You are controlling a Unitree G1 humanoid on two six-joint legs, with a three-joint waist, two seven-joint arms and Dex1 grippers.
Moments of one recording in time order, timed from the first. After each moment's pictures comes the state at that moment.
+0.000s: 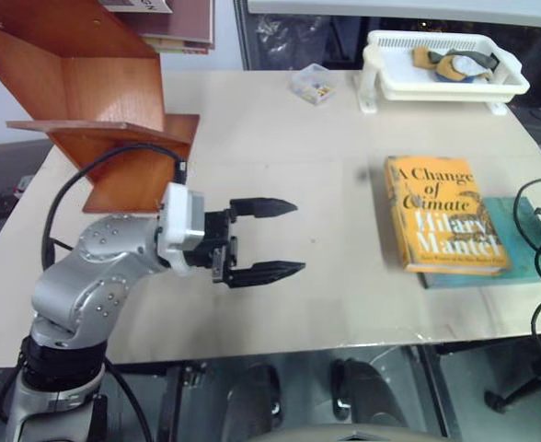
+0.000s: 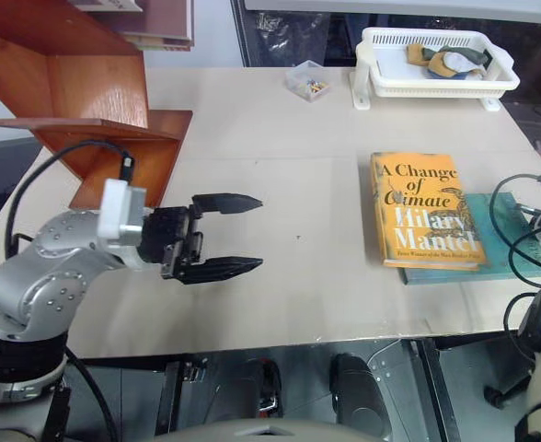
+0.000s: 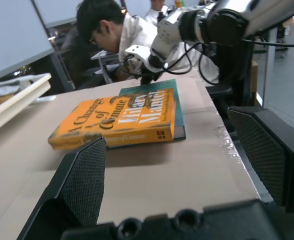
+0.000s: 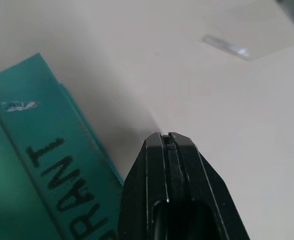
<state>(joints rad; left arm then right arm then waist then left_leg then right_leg) -0.34 0.75 0.13 -0.52 -0.82 0.62 -1.10 -0.89 -0.85 -0.41 1.04 0.15 0.80 0.24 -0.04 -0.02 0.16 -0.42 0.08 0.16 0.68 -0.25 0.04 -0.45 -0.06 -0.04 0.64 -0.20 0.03</state>
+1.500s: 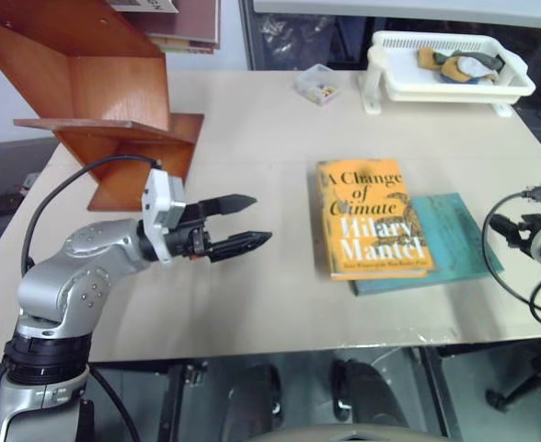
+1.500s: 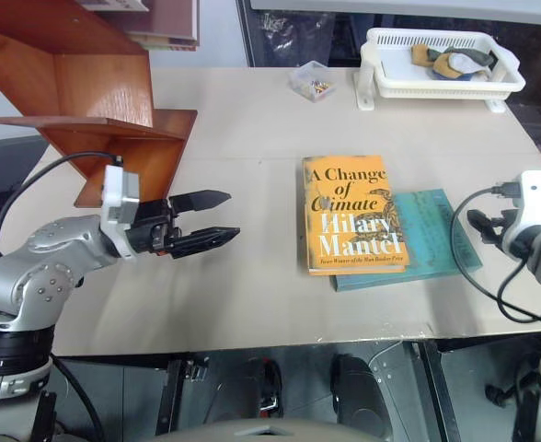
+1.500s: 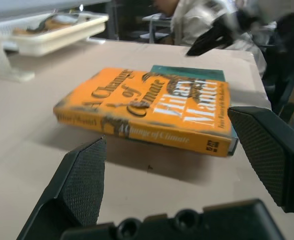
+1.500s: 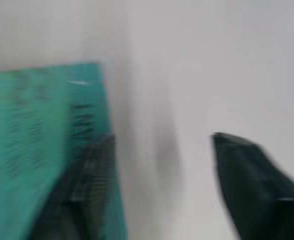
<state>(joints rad) -0.34 0.76 0.16 -0.26 -0.85 0.76 -0.95 -0.20 -0.68 -0.50 -0.42 0.42 1.13 0.36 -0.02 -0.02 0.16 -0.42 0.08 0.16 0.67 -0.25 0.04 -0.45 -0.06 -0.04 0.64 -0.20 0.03</state>
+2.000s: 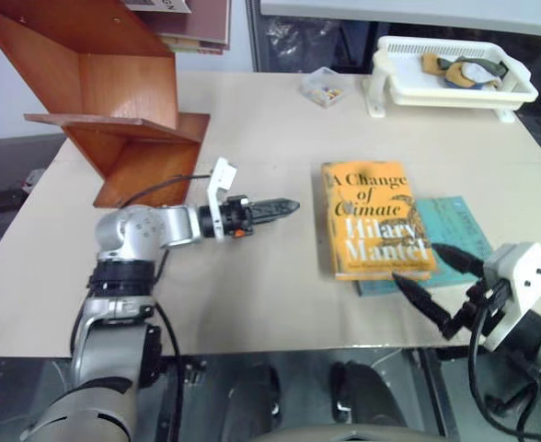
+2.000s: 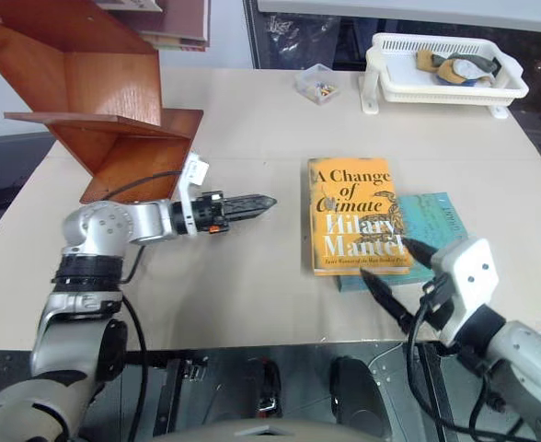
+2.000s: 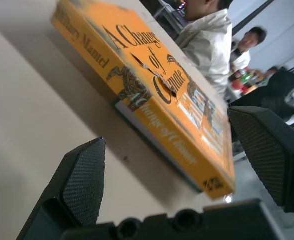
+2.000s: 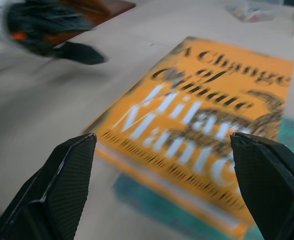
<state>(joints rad) -0.78 0.45 0.11 0.38 -0.92 1.29 -0.71 0.52 -0.74 -0.31 -1.02 0.83 0.52 0.28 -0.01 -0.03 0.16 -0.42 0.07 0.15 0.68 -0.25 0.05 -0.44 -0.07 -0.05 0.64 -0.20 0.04</state>
